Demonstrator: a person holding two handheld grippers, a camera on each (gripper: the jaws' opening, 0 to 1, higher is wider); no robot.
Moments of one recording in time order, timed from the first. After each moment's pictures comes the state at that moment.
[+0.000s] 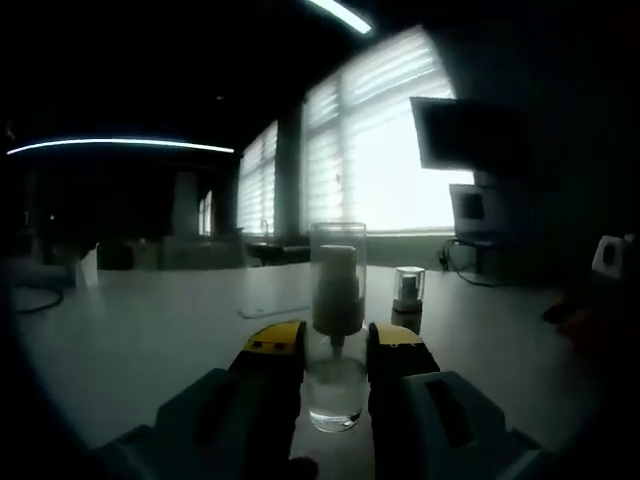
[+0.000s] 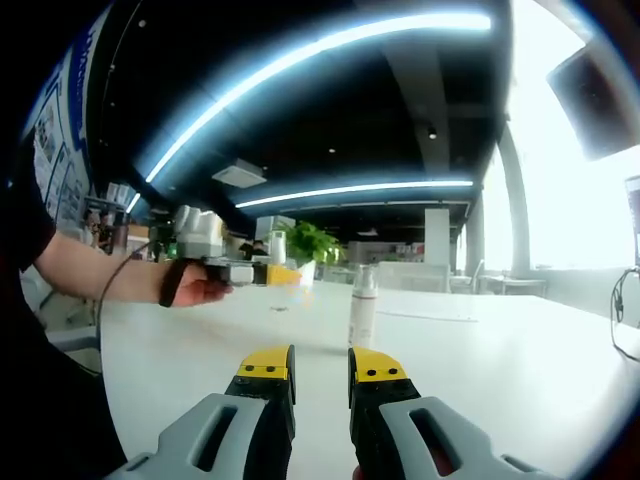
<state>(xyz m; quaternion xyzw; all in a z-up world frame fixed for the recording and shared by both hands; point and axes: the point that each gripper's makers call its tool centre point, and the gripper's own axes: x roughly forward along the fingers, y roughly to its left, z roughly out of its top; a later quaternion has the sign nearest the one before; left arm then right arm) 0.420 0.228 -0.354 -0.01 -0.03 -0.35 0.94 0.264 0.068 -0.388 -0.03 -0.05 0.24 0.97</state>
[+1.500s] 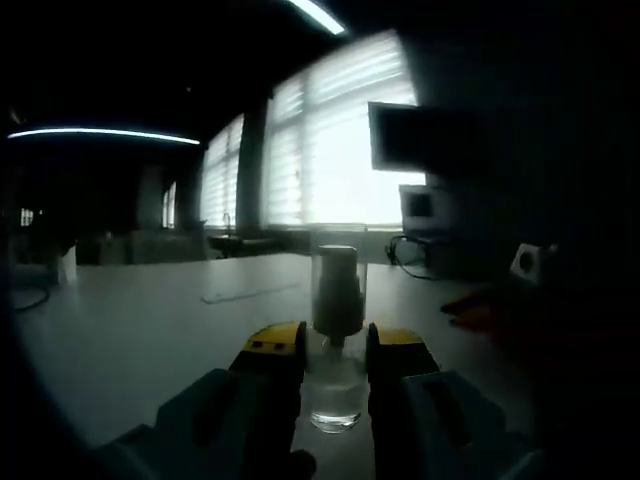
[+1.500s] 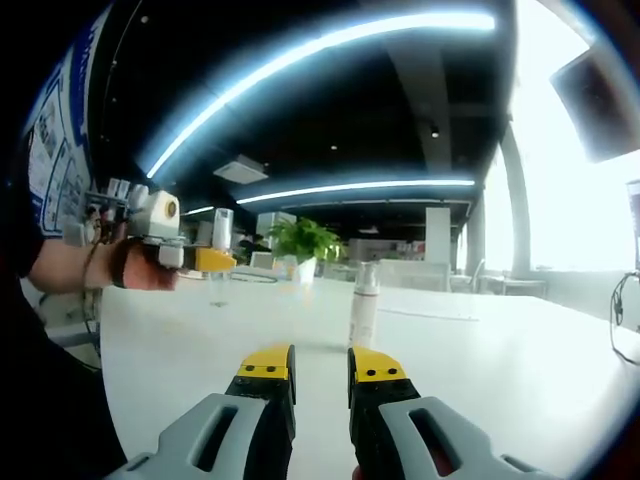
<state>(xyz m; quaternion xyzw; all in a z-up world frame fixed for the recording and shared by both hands) 0.322 0.239 -0.348 0.00 -0.02 -0.43 0.90 0.267 0.066 -0.394 -0.03 -0.04 0.24 0.97</state>
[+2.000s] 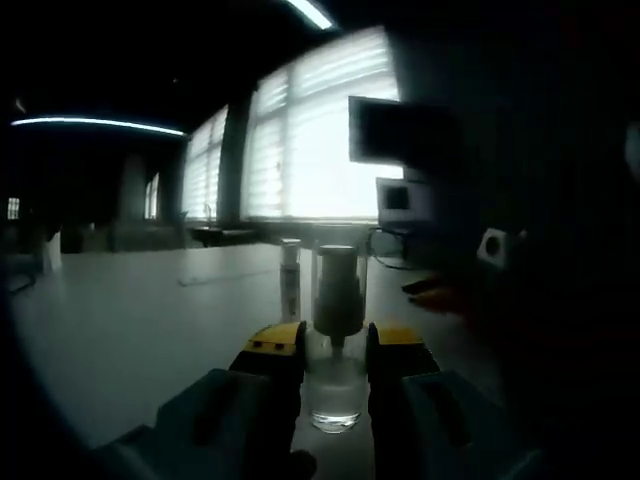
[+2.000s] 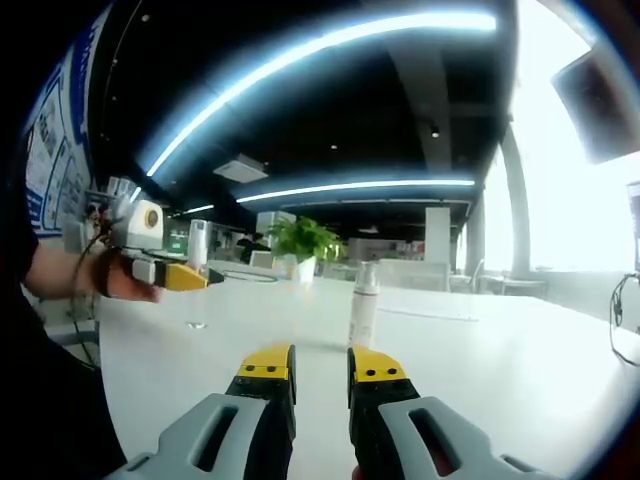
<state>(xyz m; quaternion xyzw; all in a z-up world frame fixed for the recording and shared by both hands) 0.284 0.231 -0.373 -0.01 0.00 -0.47 0.89 0.269 0.064 -0.395 -0.04 -0.04 0.24 0.97</state>
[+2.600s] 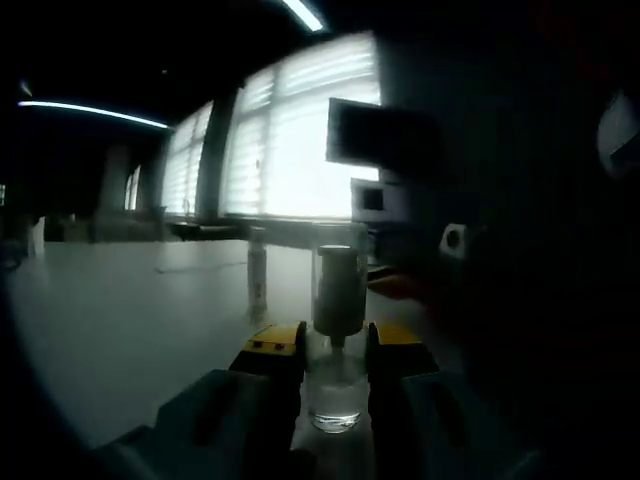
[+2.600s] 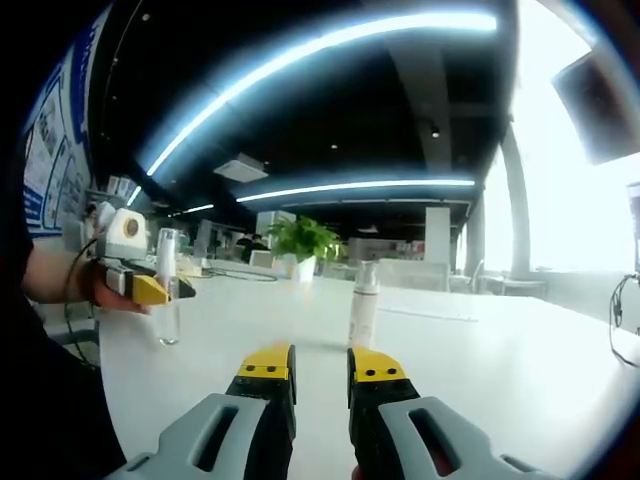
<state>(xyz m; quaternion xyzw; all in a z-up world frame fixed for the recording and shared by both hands) 0.246 0.228 -0.387 -0.02 0.00 -0.51 0.86 0.268 0.065 -0.395 -0.04 -0.04 0.24 0.97</state>
